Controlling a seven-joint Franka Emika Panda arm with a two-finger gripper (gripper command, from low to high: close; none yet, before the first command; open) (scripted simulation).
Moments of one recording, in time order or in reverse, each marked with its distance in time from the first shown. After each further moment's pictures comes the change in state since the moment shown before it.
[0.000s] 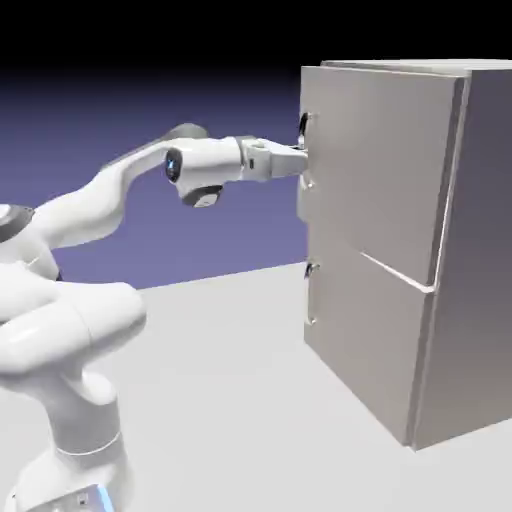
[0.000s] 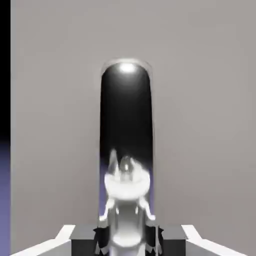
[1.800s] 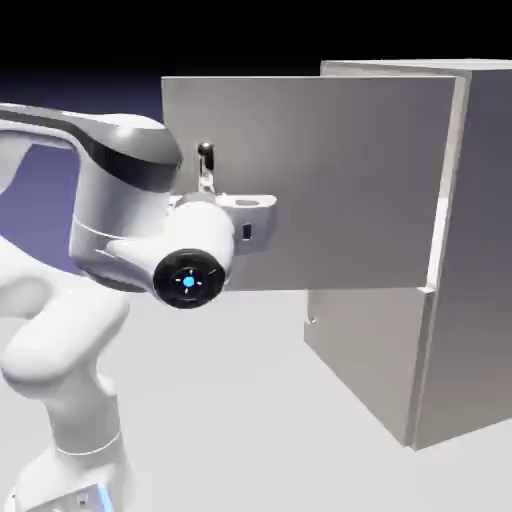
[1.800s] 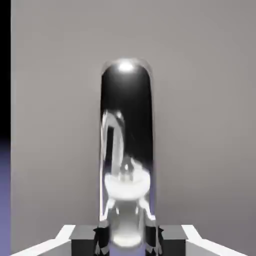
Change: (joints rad) arm 0.463 0.773 -1.685 -0.239 -1.300 -1.500 -0.929
